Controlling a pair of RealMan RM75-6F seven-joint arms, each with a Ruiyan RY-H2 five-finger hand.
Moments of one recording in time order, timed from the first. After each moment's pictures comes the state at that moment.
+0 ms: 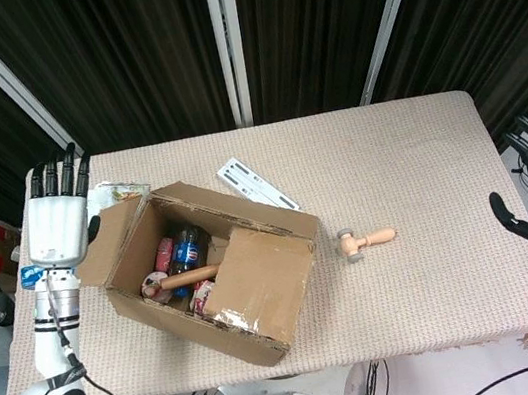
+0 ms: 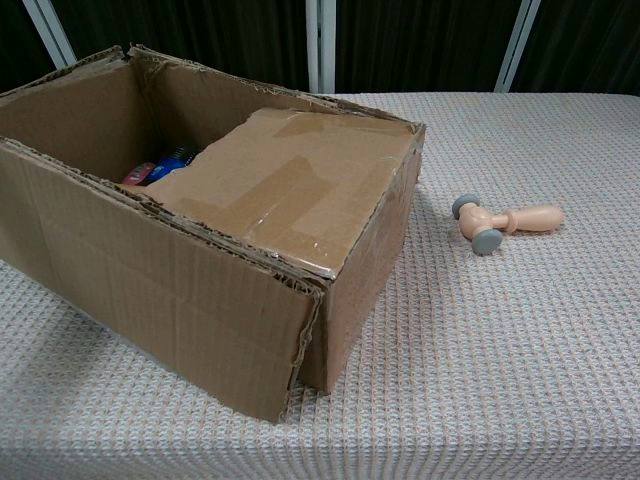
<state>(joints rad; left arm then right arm) -0.63 -1.23 -0.27 -1.76 1.11 1.44 0.71 0.22 -0.99 0.25 -1.74 -1.68 1.69 0.08</state>
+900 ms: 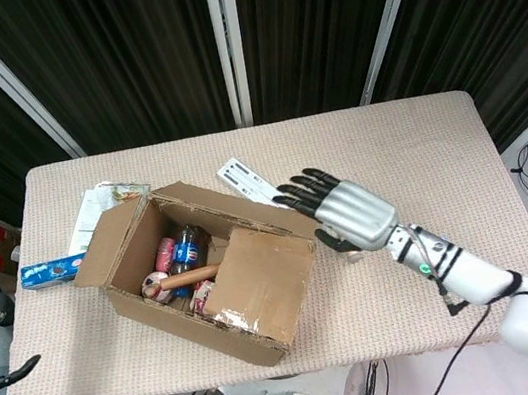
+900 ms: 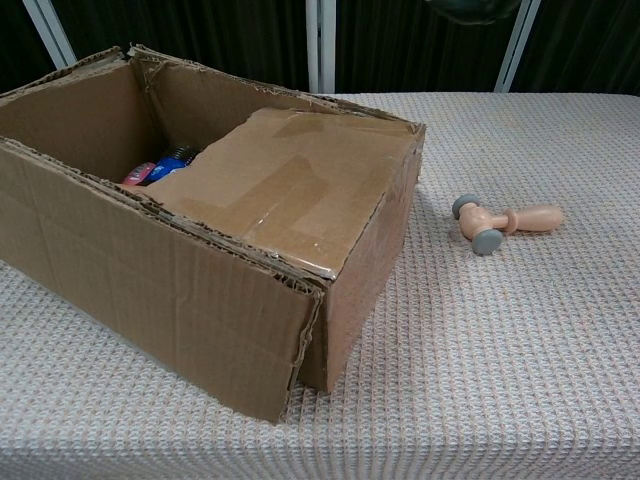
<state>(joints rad) -0.08 -1.04 0.05 -1.47 1.60 1.70 -0.25 0.86 -0.99 0.32 -1.94 -1.32 0.72 -0.10</state>
